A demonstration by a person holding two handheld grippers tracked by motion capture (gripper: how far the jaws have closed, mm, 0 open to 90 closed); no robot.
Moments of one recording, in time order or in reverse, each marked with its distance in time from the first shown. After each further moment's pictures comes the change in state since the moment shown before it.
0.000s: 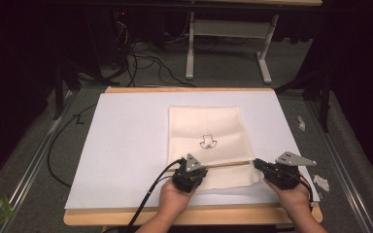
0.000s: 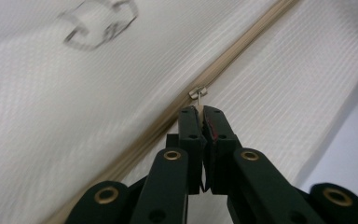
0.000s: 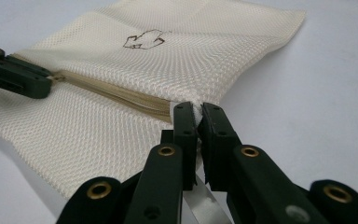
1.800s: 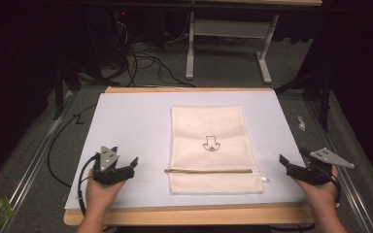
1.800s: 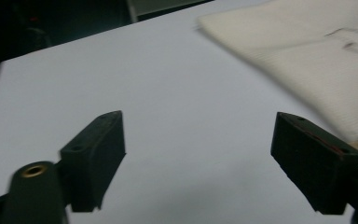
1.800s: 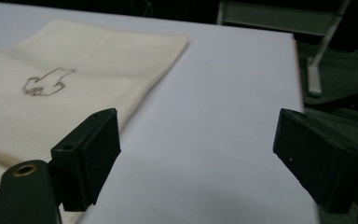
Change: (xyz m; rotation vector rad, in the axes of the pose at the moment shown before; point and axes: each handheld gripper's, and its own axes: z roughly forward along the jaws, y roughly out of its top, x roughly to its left) left arm 0.143 -0.065 -0.148 -0.190 0.450 -0.086; right arm -0.070 -0.016 -0.046 -0.142 -0.265 0.108
